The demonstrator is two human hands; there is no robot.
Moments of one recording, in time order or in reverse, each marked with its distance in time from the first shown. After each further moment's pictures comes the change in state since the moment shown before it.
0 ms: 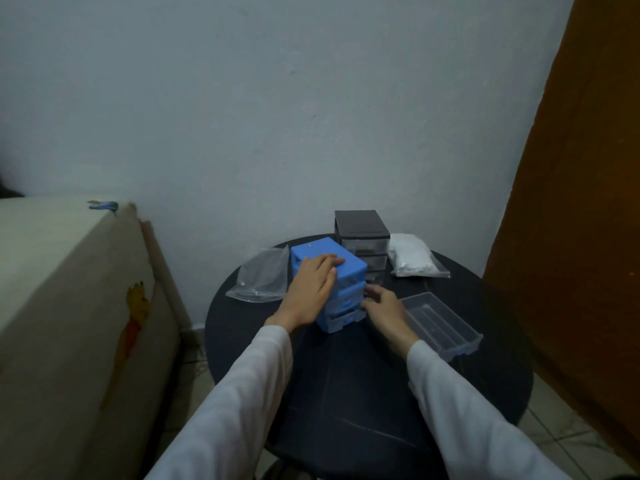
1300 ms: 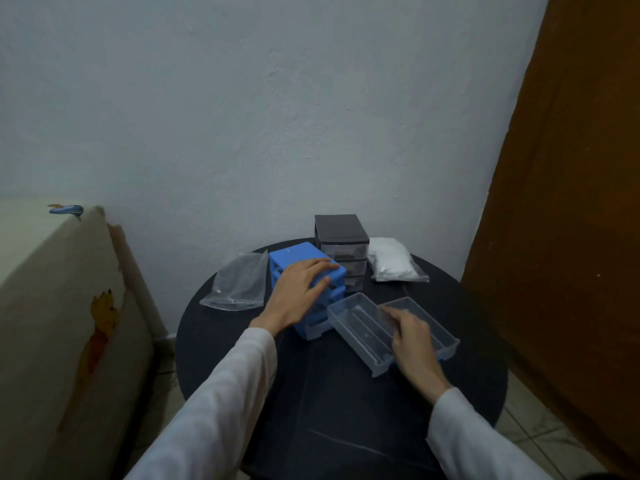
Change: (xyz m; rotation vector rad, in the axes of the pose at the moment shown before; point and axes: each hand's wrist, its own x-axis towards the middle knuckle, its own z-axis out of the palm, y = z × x) left_hand 0.018 0.008 0.002 0.007 -0.039 0.071; right_hand -0.029 0.031 -0.058 -0.507 0.117 -0.245
